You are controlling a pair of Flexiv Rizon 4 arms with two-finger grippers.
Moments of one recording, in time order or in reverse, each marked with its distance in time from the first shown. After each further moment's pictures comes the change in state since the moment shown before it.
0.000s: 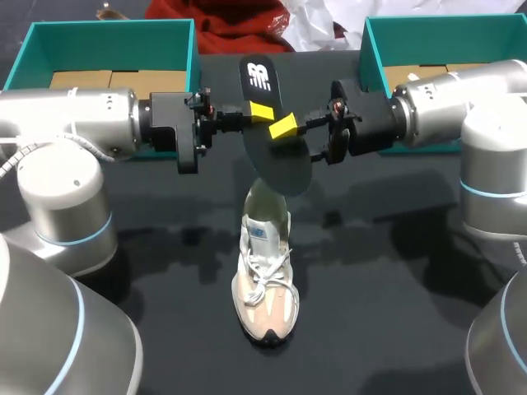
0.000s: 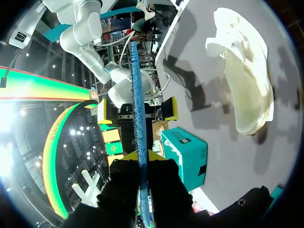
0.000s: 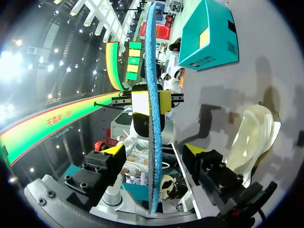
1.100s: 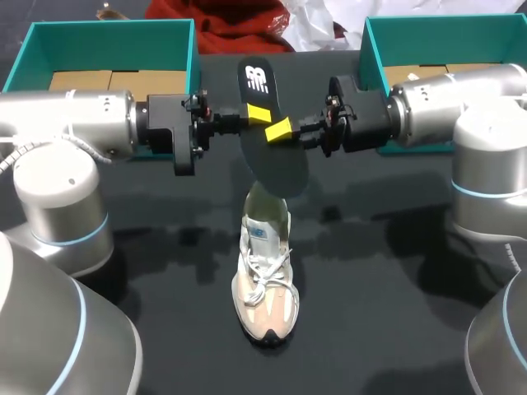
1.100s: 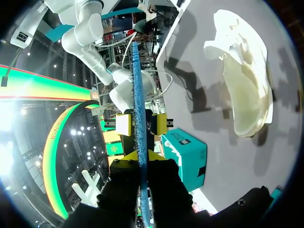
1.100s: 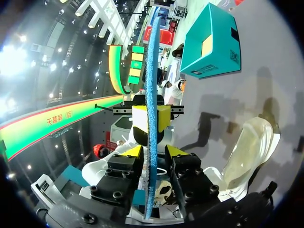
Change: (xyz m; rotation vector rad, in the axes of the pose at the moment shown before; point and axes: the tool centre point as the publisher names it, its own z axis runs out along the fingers) left arm 0.002 -0.002 -0.005 0.006 -0.010 -0.007; right arm -0.005 0.016 0.003 -0.048 0.009 -0.030
